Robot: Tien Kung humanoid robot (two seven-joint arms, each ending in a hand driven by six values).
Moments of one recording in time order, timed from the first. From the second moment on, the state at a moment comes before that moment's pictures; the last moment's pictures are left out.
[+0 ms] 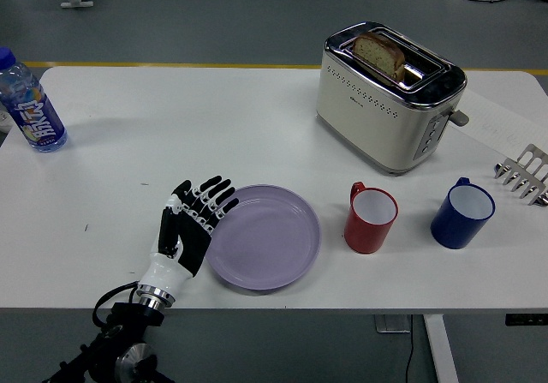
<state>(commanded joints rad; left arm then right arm) -0.09 0.05 -0.95 -1.29 0.59 -0.01 -0.43 -0.03 -0.12 0.08 0.30 0.46 -0.28 0.03</state>
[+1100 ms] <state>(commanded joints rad) -0.10 0.26 -1.39 -1.30 0.75 -0.03 -0.25 -0.04 -0.12 0.06 0.30 0.50 -0.28 0.04</state>
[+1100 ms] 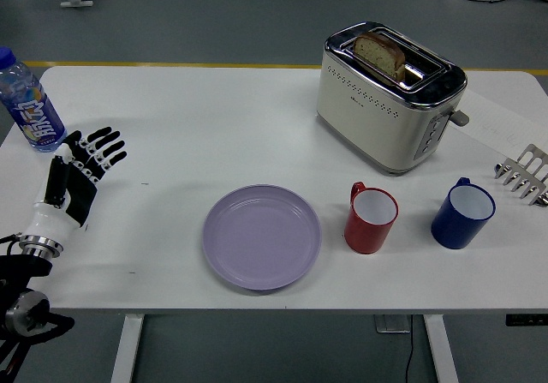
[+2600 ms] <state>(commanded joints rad) -0.09 0.26 -1.61 -1.21 0.79 -0.01 -0.25 0.08 0.00 1.48 0.21 -0.63 -0.12 -0.32</state>
